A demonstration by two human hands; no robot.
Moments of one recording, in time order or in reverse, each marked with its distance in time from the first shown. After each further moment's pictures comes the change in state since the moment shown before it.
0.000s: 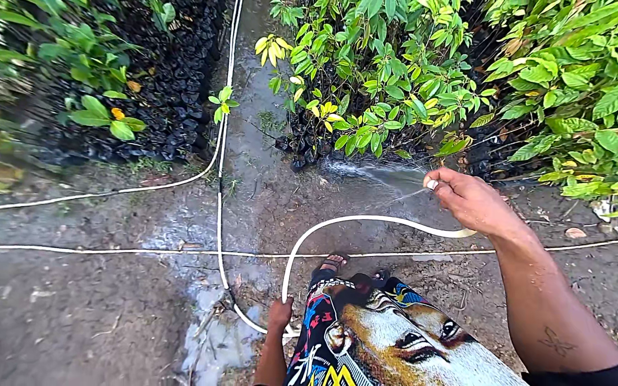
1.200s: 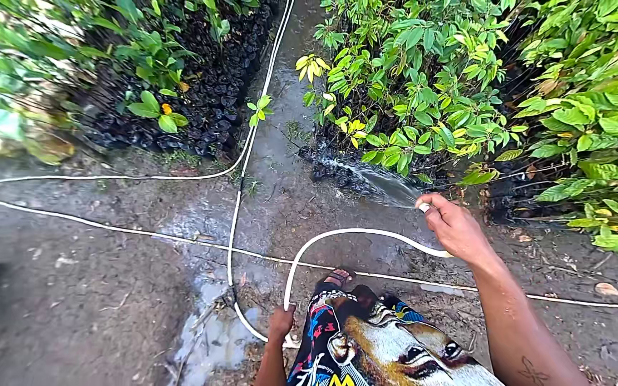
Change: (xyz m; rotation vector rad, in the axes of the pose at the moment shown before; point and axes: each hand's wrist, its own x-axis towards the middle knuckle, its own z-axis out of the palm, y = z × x) left_hand -0.003 -0.009 0.001 -0.105 0.030 -0.037; right_hand 0.021 -0.015 0.048 0.013 -0.003 -0.153
